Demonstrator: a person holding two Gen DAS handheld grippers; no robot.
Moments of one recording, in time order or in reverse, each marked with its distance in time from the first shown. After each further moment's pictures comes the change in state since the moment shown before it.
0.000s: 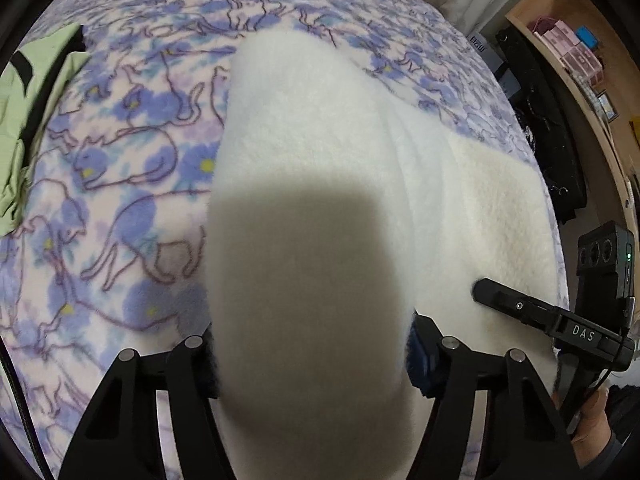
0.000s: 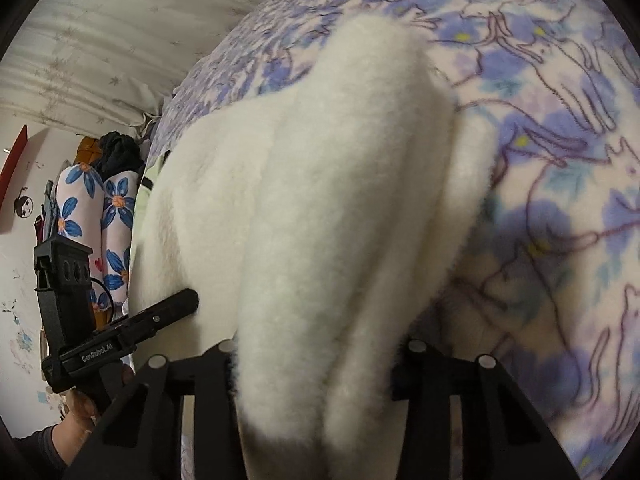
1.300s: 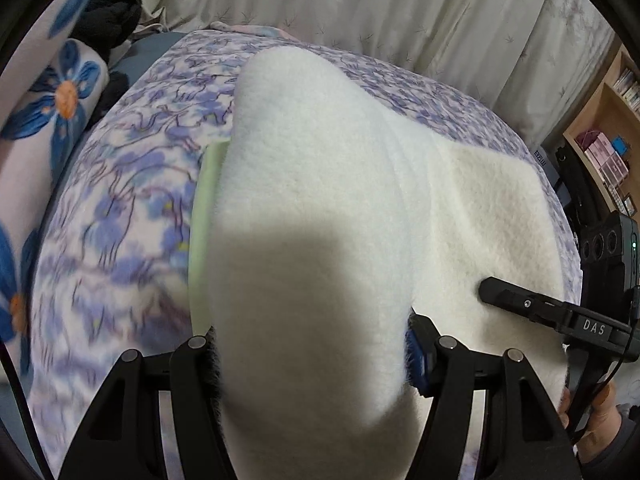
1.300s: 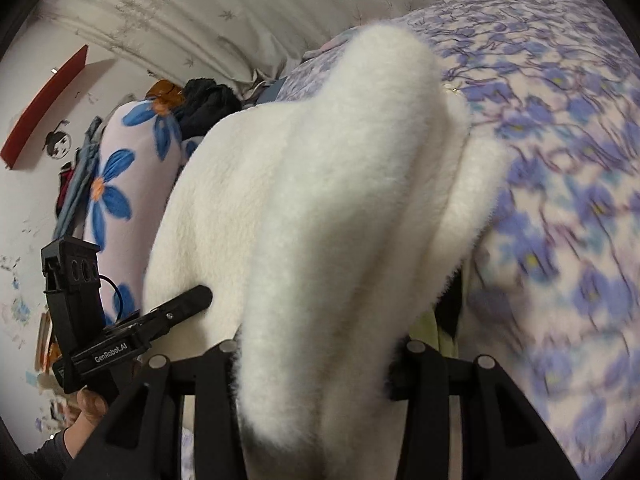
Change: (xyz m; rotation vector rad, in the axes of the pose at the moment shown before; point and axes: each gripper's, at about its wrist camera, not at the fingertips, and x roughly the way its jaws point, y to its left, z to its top) left arm -0.220 0.464 0.139 -0.038 -0.271 0.104; right arm 0.270 0.419 0.104 -0.250 -0.045 0.134
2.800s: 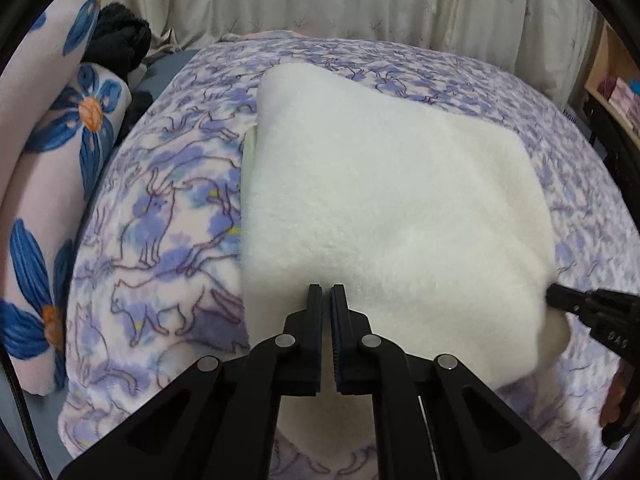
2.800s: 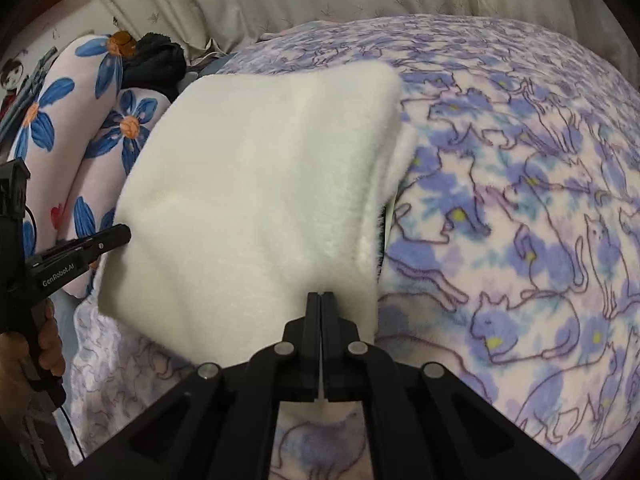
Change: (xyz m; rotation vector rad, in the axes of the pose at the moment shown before) left arm 0.014 0.003 -0.051 0.136 -0.028 0.193; right arm 0.001 0.002 -0.072 -0.160 -0.006 -0.372
